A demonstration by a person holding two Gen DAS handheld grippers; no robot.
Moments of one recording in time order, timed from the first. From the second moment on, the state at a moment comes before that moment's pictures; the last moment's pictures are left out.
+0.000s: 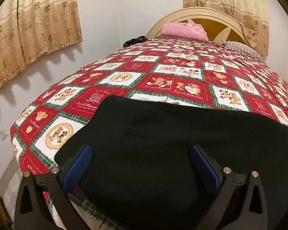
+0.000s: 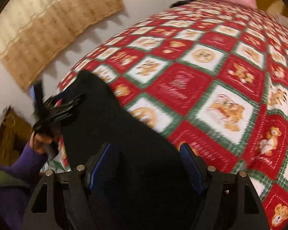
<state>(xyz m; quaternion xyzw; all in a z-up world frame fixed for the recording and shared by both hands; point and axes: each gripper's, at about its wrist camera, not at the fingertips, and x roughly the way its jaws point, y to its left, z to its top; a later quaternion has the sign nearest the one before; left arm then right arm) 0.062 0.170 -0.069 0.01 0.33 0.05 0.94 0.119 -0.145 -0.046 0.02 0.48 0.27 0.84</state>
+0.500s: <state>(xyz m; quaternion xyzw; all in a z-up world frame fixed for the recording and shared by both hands) 0.061 0.169 -0.070 0.01 0.33 0.05 0.94 0.089 -0.077 -0.046 -0.02 0.45 0.35 0.82</state>
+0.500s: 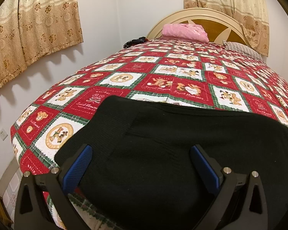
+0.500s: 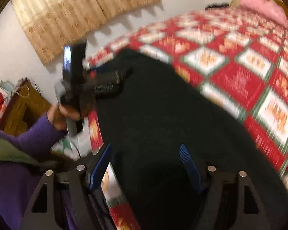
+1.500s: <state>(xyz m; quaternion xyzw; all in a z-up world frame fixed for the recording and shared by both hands) 0.062 0.170 -0.070 0.01 0.33 0.05 0.94 0.142 -0.088 -0.072 0.06 0.48 0.37 0.79</state>
